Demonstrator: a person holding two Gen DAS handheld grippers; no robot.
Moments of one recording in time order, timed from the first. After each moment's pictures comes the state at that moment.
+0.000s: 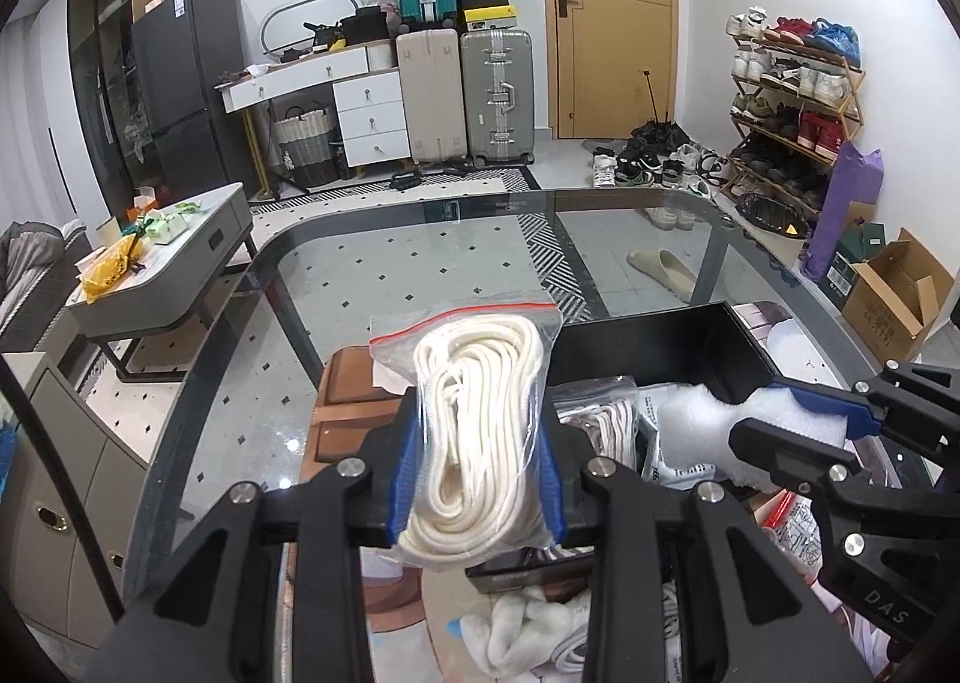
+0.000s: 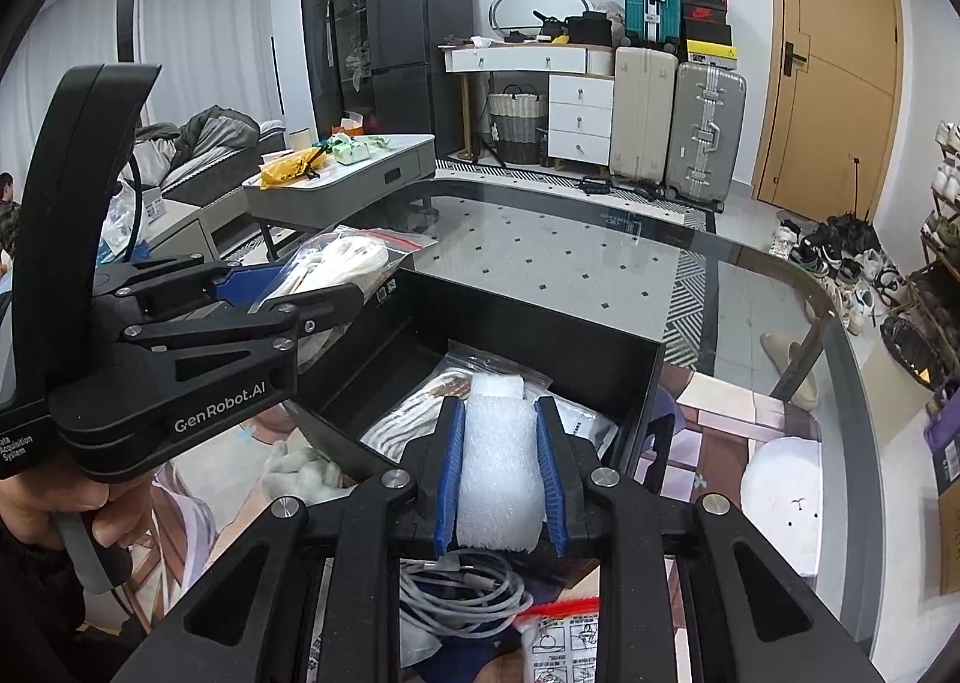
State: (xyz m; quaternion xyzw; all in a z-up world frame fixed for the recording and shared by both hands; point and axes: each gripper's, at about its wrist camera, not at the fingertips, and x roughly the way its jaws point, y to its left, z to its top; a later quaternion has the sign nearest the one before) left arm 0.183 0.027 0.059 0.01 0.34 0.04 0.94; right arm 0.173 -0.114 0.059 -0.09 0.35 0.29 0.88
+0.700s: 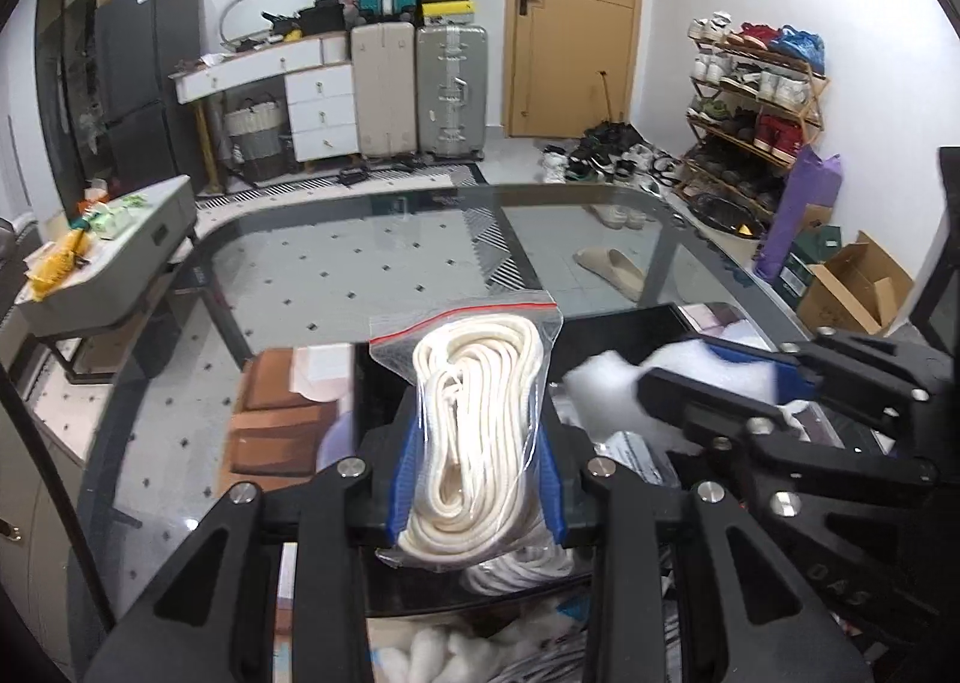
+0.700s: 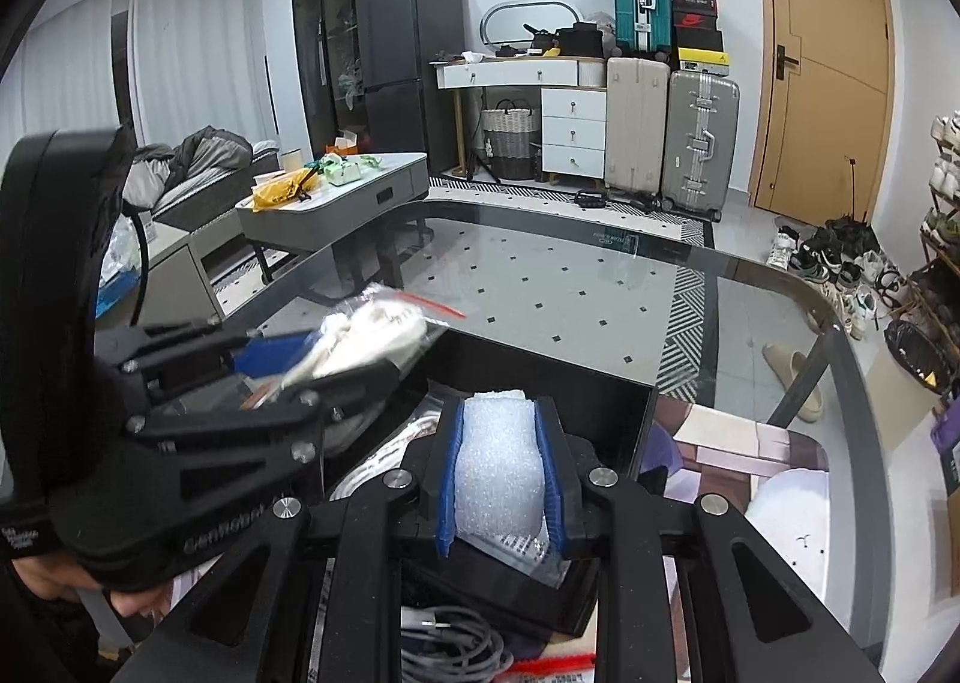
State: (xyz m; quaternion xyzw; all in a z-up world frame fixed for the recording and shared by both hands) left arm 0.201 0.016 0.049 -0.01 0.35 -0.03 0.94; right arm 0.204 -0.111 0.053 -0.06 0.35 0.29 0.89
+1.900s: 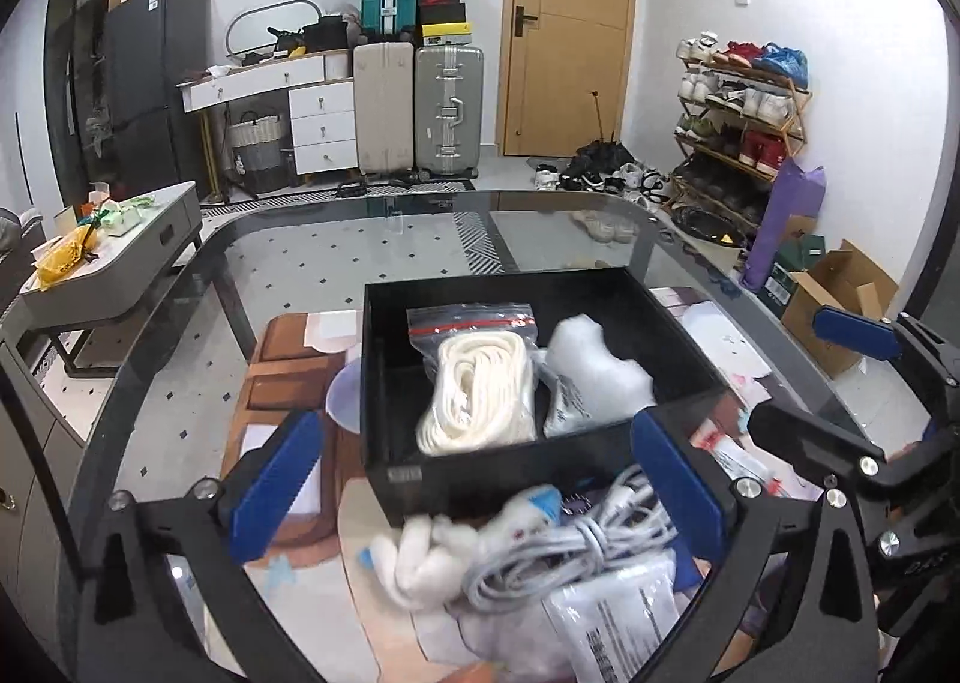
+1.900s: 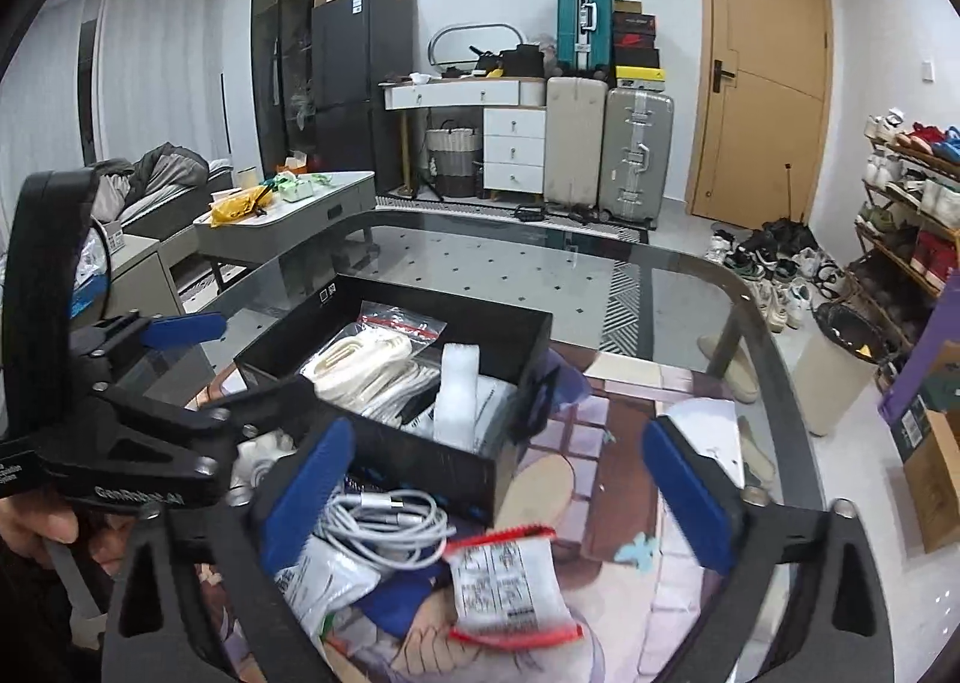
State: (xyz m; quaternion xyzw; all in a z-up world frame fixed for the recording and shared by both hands) left arm 0.137 0.016 0.056 -0.02 0.32 -0.03 0.95; right arm 0.127 -0.173 0.069 -0.07 0.31 0.22 0.92
